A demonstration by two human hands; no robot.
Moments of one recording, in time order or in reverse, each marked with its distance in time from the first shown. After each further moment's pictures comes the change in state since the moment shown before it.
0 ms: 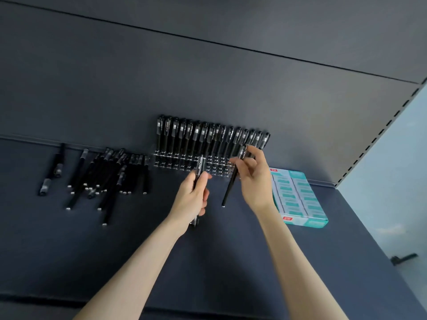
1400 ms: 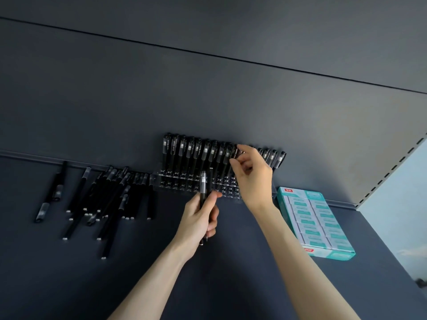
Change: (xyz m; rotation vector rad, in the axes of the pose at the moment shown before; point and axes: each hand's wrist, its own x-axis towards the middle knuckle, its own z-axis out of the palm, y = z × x) left_hand 0.024 -0.008 -0.007 -0.204 -0.061 -0.023; right_hand 0.054 0.000 0.034 -0.195 0.062 -0.191
